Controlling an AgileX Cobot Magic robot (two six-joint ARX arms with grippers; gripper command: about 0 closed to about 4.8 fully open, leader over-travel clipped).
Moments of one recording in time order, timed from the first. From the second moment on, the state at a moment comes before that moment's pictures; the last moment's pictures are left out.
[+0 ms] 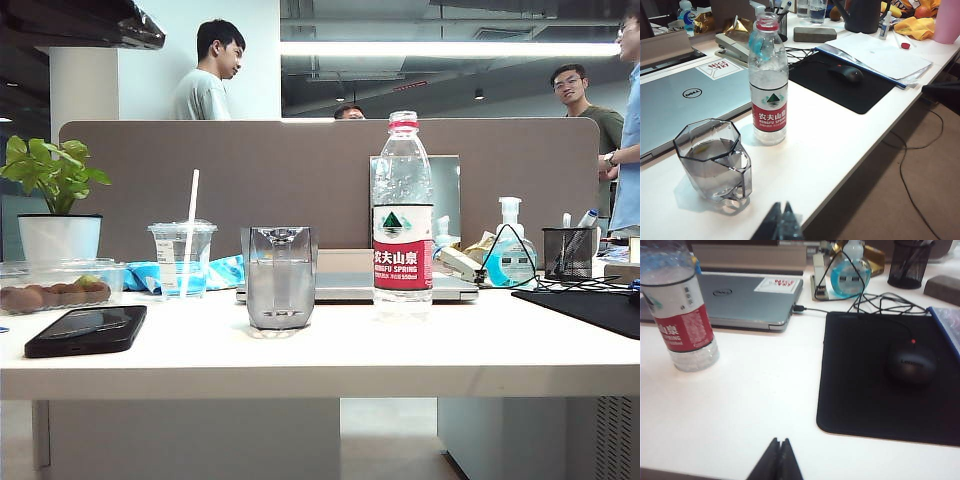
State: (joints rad) left arm -0.51 0.71 0.52 -0.02 0.35 0.05; right arm 0.01 0.33 0.03 0.14 -0.09 -0.02
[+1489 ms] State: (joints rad) left arm -0.30 0.47 0.43 -0.09 0.32 0.16; right arm 0.01 0.00 0.01 -0.19 -0.07 -0.02
